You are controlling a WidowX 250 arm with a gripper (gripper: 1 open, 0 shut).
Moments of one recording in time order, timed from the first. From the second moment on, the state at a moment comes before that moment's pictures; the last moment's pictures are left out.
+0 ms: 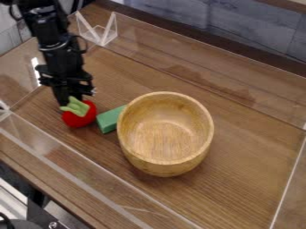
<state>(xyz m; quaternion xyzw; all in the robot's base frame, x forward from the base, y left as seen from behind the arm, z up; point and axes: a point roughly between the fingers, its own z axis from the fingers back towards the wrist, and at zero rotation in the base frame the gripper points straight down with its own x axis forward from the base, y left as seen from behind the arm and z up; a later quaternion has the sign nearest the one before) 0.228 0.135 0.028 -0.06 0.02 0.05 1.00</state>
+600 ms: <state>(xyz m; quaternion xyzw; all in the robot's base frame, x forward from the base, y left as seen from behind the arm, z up) 0.240 0.124 0.099 -0.07 0.00 0.11 0.99</state>
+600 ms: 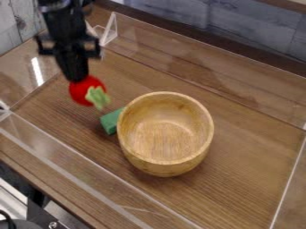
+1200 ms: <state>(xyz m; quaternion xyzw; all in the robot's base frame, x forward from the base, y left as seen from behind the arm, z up) 0.265 0.028 0.127 -0.09 0.00 0.02 1.00</state>
